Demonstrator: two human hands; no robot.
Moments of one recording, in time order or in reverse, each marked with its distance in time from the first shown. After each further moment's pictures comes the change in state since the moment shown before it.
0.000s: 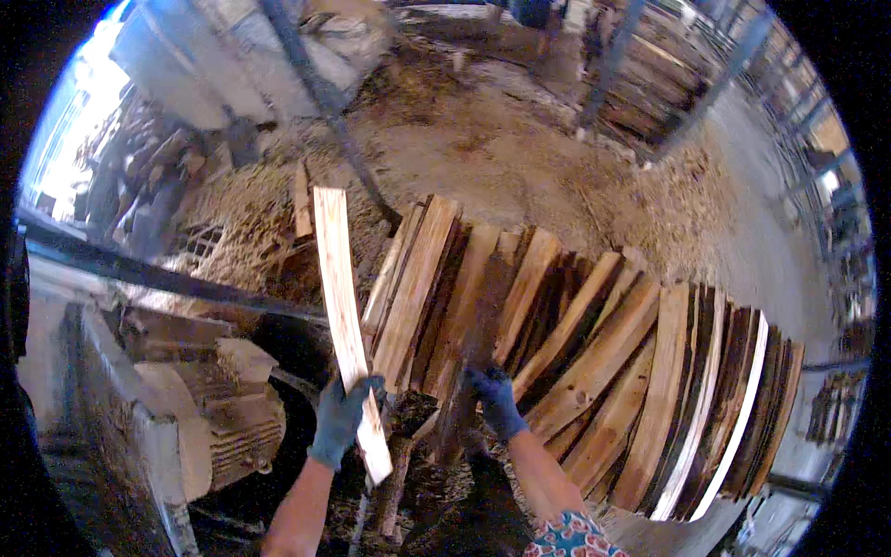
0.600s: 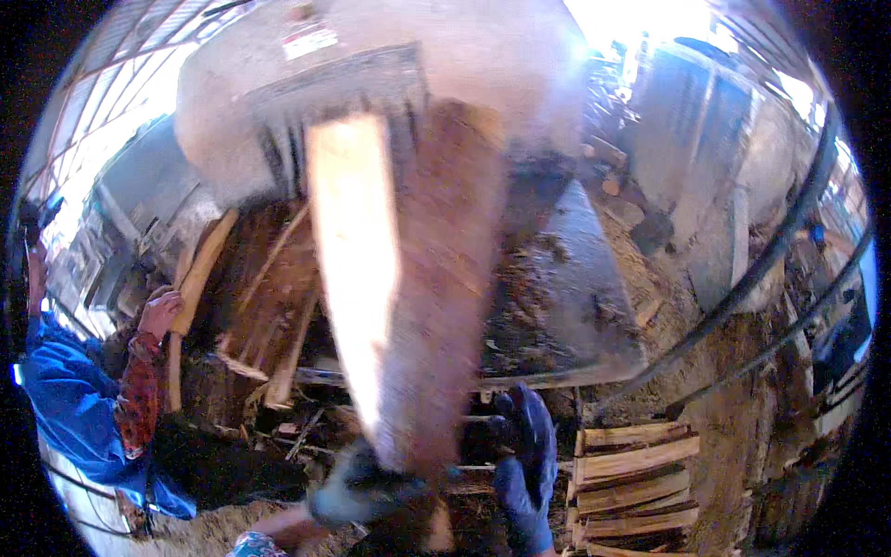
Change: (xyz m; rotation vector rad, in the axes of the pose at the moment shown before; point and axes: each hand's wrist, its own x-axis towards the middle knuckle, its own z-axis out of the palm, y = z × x) left_hand -0.439 0.134 -0.182 -0.394 0.671 0.113; right_hand -0.391 -0.060 0.322 -0.362 -1.366 -0.444
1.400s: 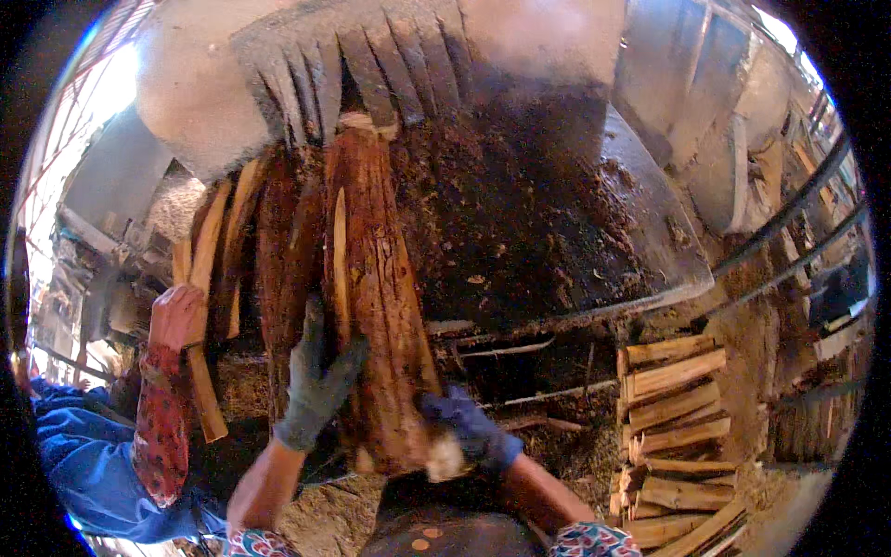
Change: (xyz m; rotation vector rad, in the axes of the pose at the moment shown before) left_hand 0.020 -0.031 -0.228 0.492 0.435 0.261; right_hand -0.027 0.138 0.184 0.396 -0.380 0.846
